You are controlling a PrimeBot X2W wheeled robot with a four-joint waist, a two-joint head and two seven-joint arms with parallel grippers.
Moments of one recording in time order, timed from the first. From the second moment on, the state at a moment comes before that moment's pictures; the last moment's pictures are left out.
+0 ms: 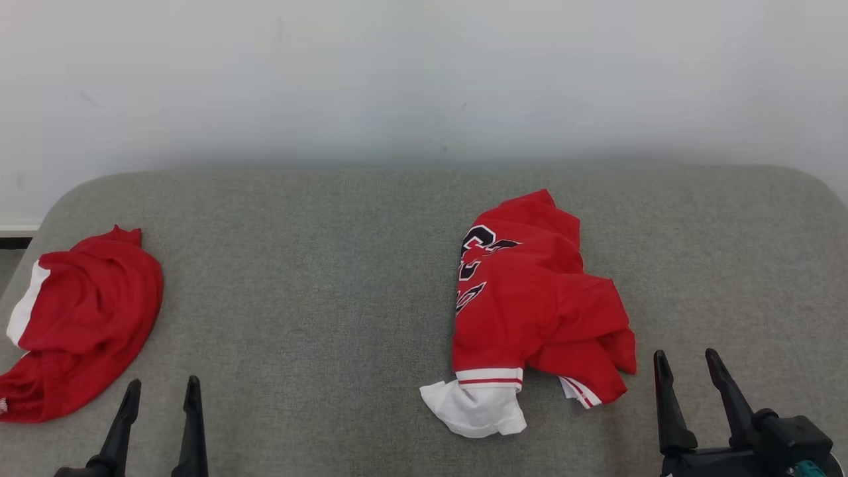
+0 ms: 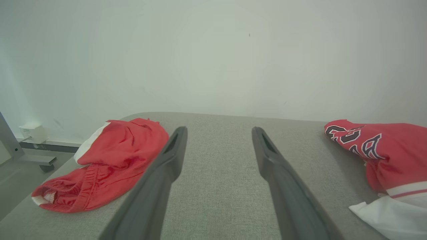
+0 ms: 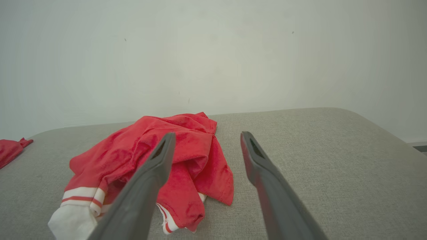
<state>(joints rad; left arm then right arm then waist) 0.08 0.20 -0.01 0.01 -0.25 0.00 -0.26 0.03 -0.08 -0.01 0.13 0.19 0.13 -0.21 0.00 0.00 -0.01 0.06</state>
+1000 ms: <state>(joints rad) -0.18 0.11 -0.45 0.40 -0.24 -0.13 -0.26 -0.02 -0.08 0.02 0.17 0.20 0.13 -0.23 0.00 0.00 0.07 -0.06</state>
